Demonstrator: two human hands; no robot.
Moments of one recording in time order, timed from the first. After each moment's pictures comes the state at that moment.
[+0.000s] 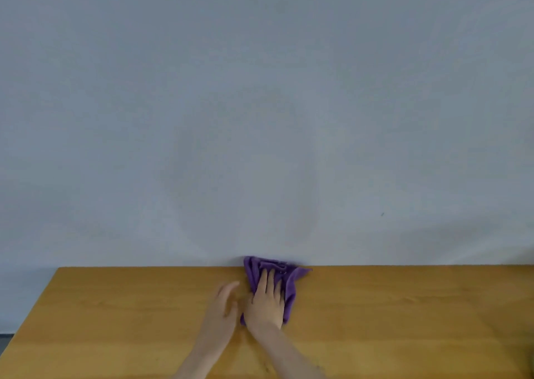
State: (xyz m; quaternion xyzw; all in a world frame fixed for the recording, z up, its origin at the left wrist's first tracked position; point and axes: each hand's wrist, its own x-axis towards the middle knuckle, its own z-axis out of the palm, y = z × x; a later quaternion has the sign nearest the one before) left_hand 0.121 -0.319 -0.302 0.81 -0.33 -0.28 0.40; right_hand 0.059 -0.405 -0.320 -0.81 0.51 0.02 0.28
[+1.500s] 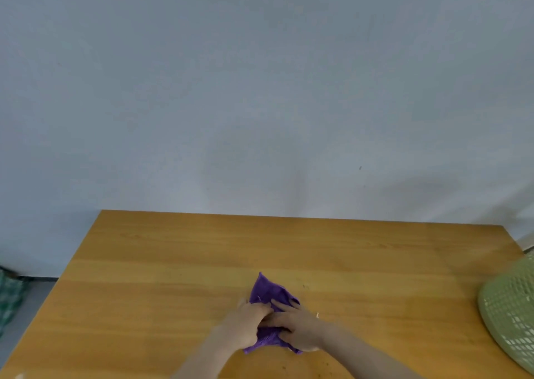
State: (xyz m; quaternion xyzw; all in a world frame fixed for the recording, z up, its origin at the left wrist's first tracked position) left_hand 0.001 -0.246 -0.255 0.77 -0.53 -0.36 -0.03; right_hand -0.120 -0.360 -0.295 -0.90 0.09 0.26 0.33
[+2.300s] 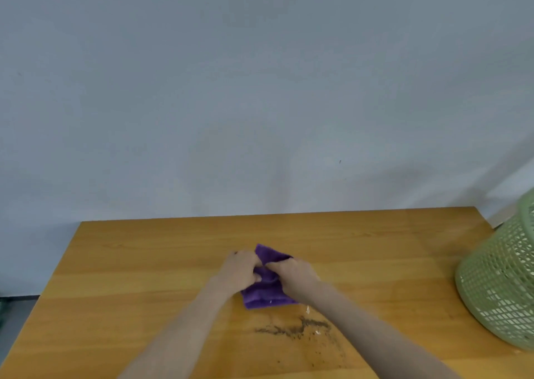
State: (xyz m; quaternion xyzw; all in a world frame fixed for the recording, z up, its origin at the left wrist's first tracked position) left_hand 0.044 -0.312 -0.229 0.79 -0.56 -0.23 -0.02; right_hand -0.091 -0.391 -0.236 -0.96 0.22 0.13 0.15
